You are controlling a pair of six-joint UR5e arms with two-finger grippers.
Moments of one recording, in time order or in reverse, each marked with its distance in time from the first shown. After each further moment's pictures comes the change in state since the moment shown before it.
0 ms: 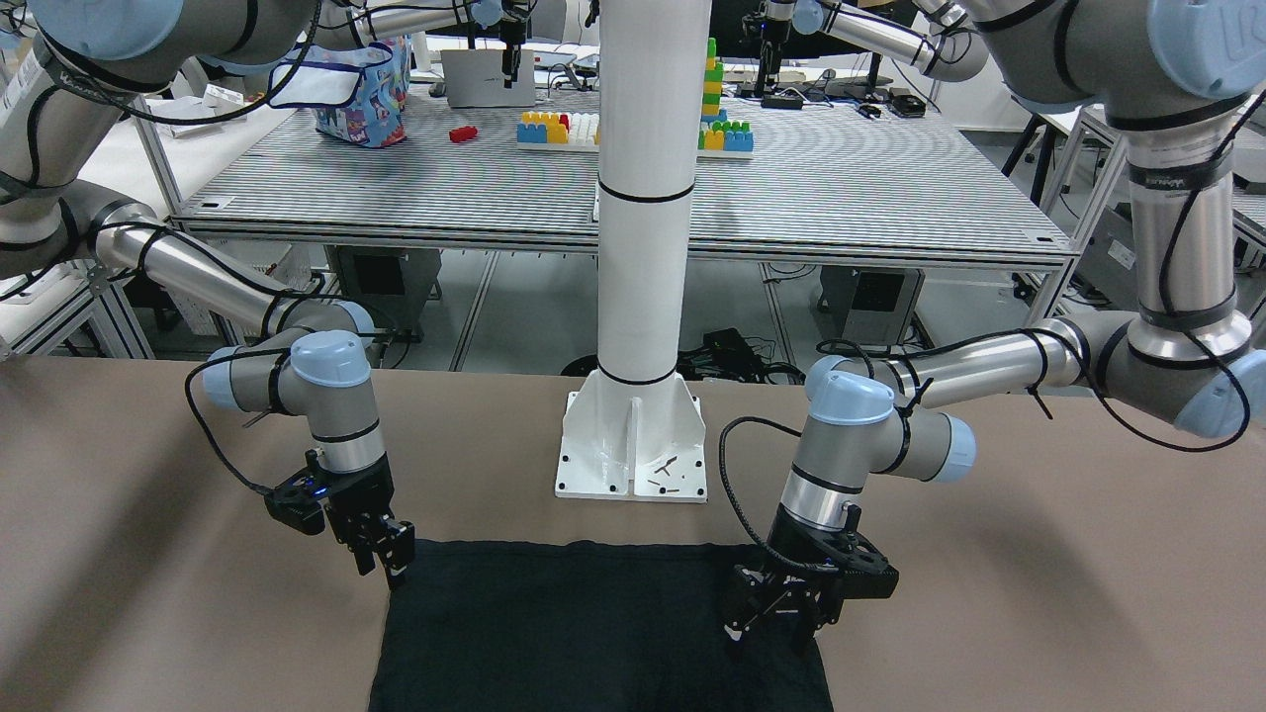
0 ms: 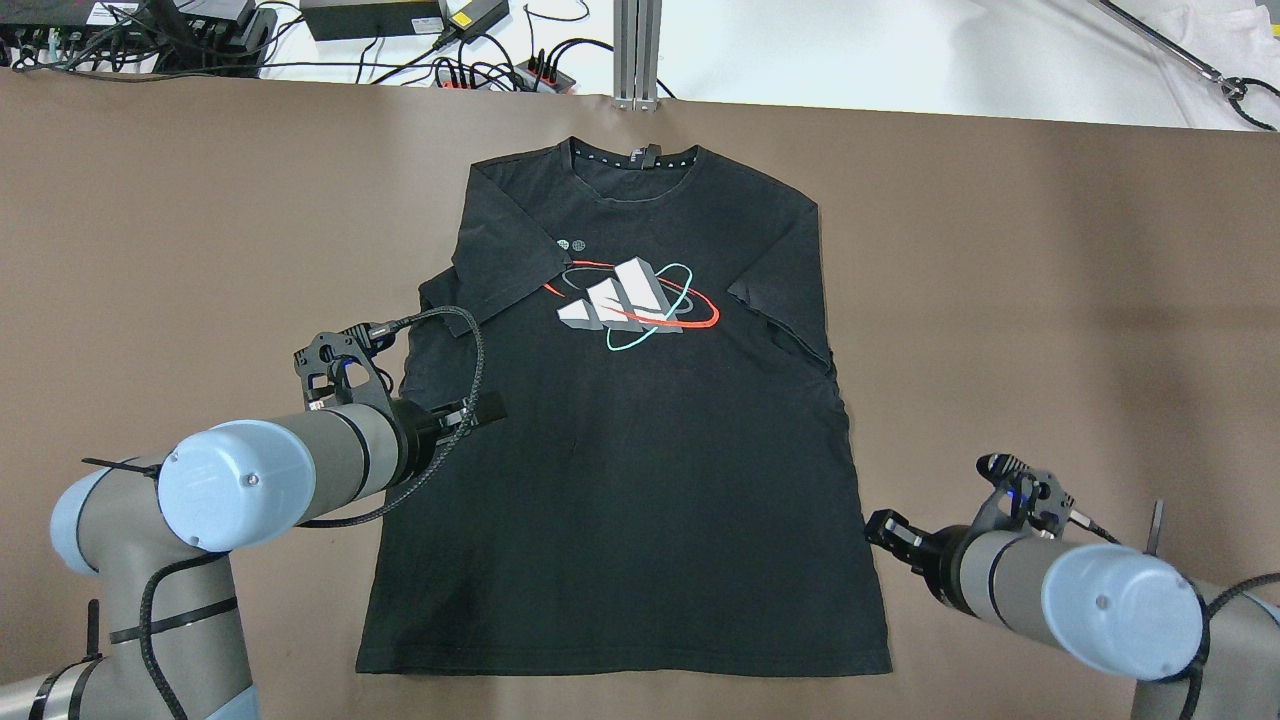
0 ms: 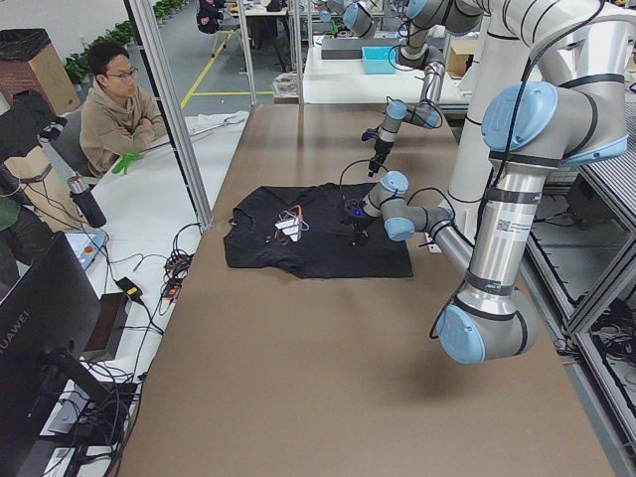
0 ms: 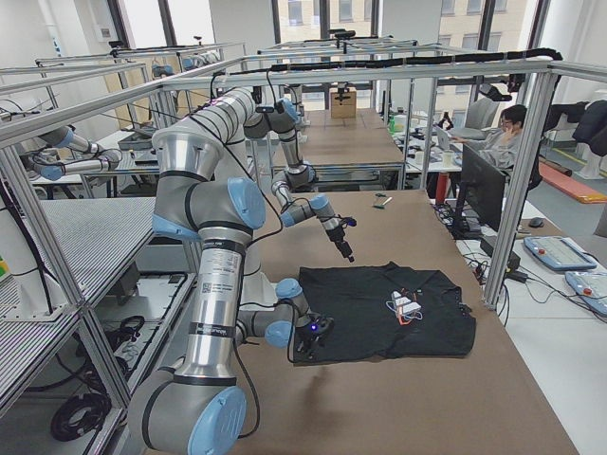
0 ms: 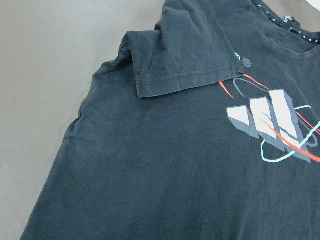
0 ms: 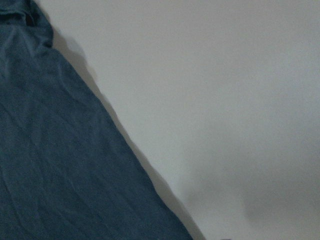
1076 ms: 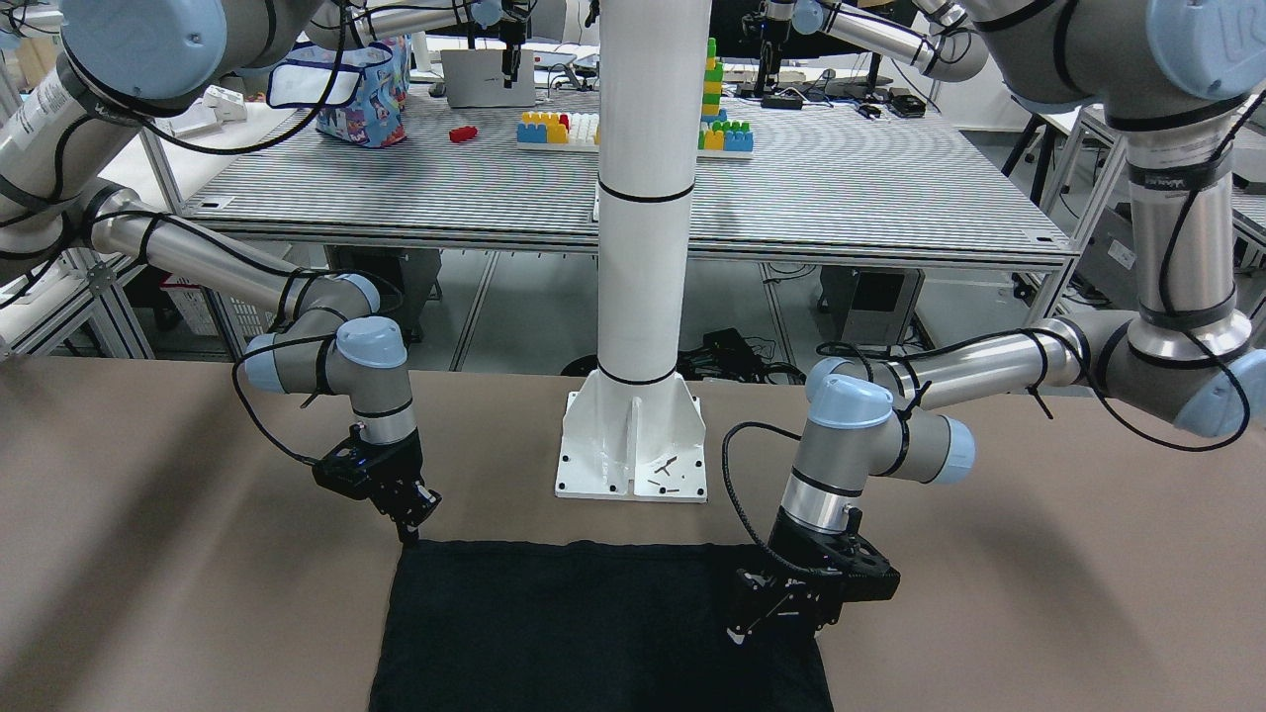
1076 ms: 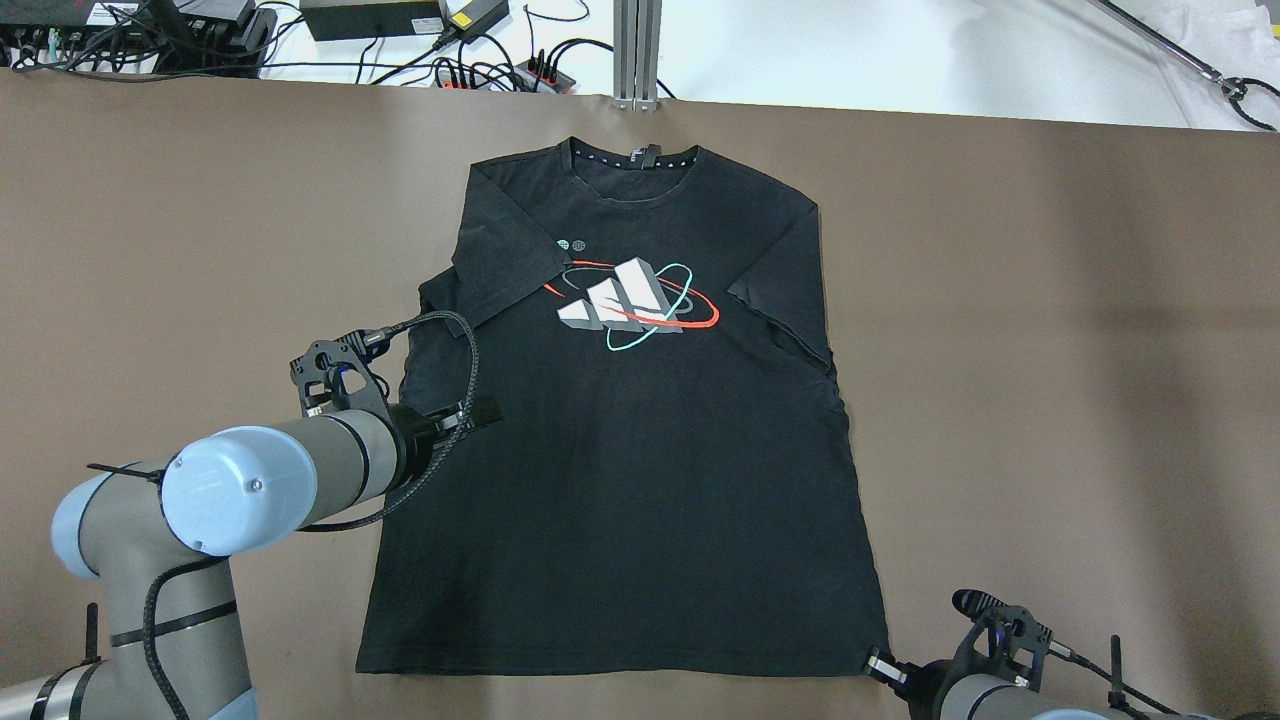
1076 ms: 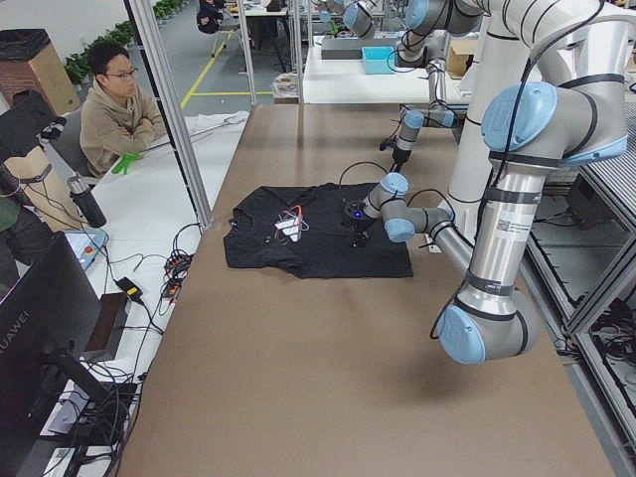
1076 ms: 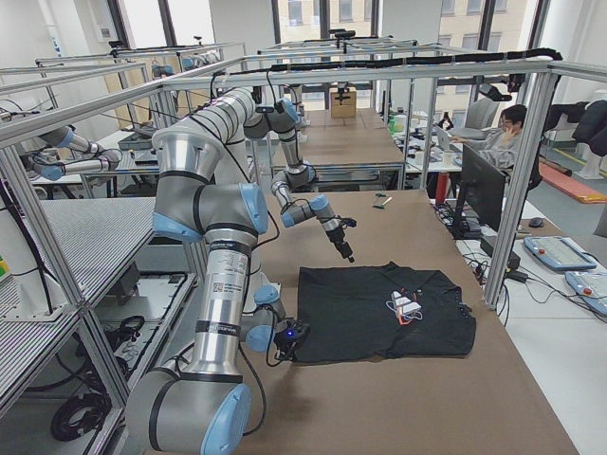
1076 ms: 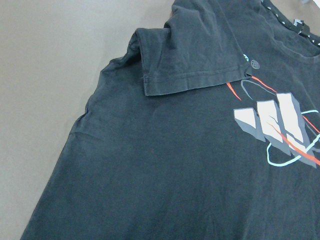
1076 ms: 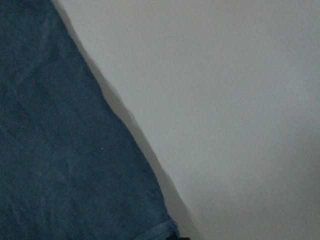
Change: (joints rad) left arm 0.002 0.002 0.006 -0.001 0.003 -0.037; right arm -0.191 -0.047 0.002 -0.005 -0.110 0.052
